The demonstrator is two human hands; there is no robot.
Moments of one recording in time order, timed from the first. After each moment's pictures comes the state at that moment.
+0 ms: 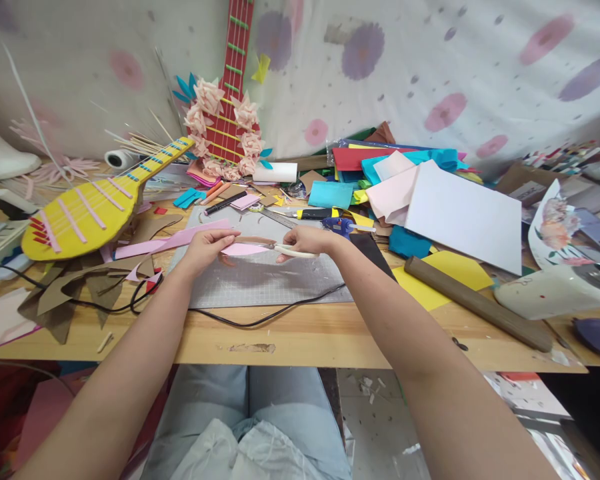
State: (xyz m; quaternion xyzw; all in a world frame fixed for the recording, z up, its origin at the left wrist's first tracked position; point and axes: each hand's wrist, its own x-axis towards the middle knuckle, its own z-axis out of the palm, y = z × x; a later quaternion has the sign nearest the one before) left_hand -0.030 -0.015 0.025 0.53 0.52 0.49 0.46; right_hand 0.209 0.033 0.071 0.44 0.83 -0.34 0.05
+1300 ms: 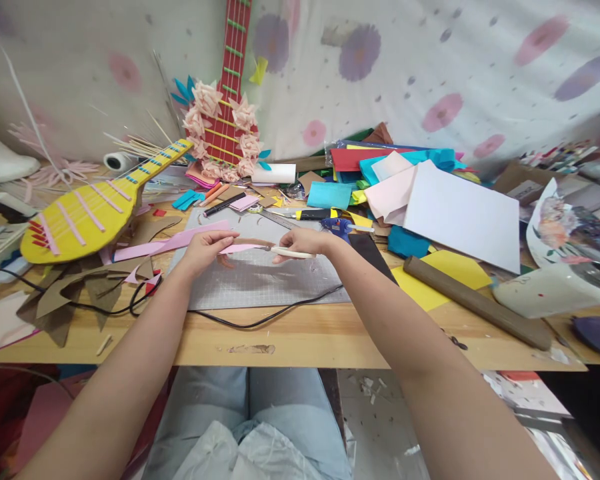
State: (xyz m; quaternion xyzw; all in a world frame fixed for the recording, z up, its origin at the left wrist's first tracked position) left_hand -0.031 -0.015 0.027 0.51 0.49 0.49 0.51; right_hand 0.207 0.033 0.069 0.43 0.81 -0.39 0.06
